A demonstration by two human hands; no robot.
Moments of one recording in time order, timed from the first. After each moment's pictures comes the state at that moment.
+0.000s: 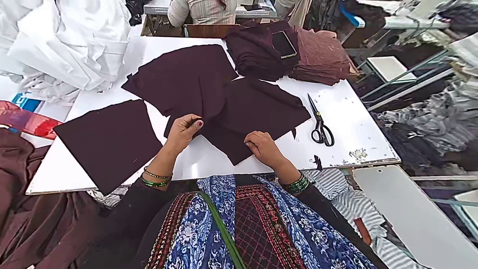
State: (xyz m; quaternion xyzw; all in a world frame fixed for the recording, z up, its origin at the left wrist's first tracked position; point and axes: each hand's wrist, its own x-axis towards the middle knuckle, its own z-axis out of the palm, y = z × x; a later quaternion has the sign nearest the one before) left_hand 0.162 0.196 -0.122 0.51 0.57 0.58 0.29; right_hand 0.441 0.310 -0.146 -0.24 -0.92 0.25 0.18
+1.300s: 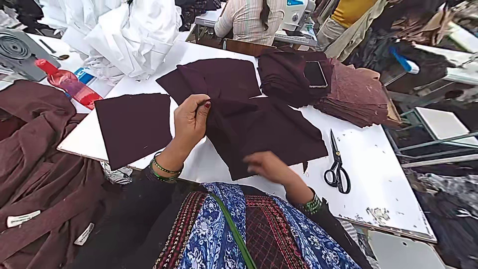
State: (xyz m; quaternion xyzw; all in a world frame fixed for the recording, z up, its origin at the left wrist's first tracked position) left_hand 0.193 0.204 -0.057 0.55 0.57 0.58 -0.17; right_hand 0.432 0.343 -0.098 -0.11 -0.93 0.35 -0.01
